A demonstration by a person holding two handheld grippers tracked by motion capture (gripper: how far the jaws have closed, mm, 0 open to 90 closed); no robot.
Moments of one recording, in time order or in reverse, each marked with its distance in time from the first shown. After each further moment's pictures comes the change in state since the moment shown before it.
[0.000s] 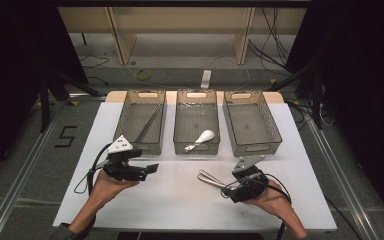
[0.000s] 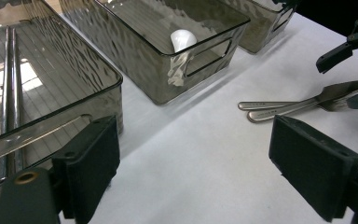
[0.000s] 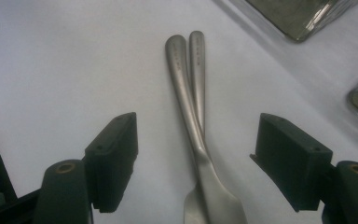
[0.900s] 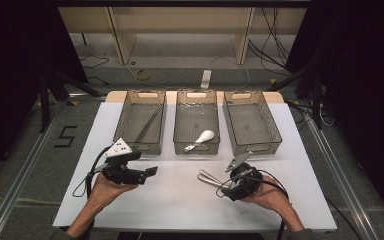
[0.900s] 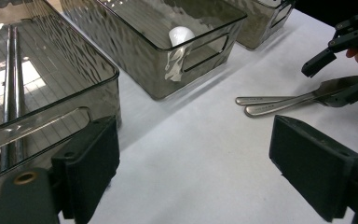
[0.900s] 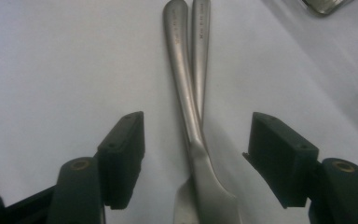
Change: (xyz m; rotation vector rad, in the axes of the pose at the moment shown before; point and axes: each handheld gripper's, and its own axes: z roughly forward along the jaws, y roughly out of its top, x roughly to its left) left arm -0.006 -0.005 -0.005 0.001 0.012 0.008; right arm -0.004 0.010 0.015 0.149 0.006 -0.051
